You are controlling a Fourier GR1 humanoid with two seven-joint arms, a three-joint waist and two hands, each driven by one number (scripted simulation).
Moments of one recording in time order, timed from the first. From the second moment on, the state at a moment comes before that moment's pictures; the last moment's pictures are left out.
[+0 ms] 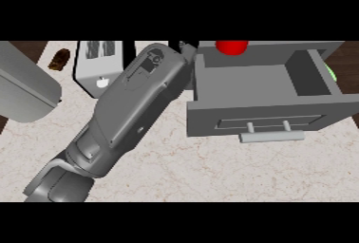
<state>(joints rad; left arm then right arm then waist) -1.30 0.00 -0.24 -0.73 0.53 0.61 0.03 0.40 -0.02 -0.66 -2.29 -0.53 0.46 0.27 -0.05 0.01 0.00</state>
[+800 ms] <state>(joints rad) -1.39 0.00 -0.45 -0.55 0.77 0.69 -0.06 0.36 -0.05 -0.65 -2.29 -0.54 0.44 0.30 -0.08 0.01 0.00</state>
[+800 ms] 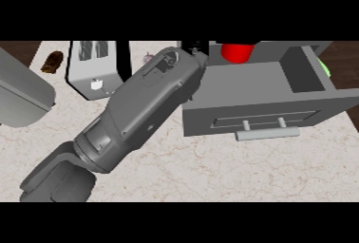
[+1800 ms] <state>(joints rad) -1.38 0.00 -0.60 -0.46 0.94 0.78 -0.16 0.33 -0.05 -0.65 -2.30 -0.54 0.42 0.33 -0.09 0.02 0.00</state>
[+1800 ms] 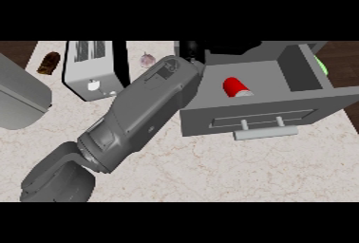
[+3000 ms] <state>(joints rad) -1.43 0.00 -0.60 -0.49 1.05 0.80 -0.27 0.06 -0.12 -0.38 -2.39 0.20 0.47 0.11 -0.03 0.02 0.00</state>
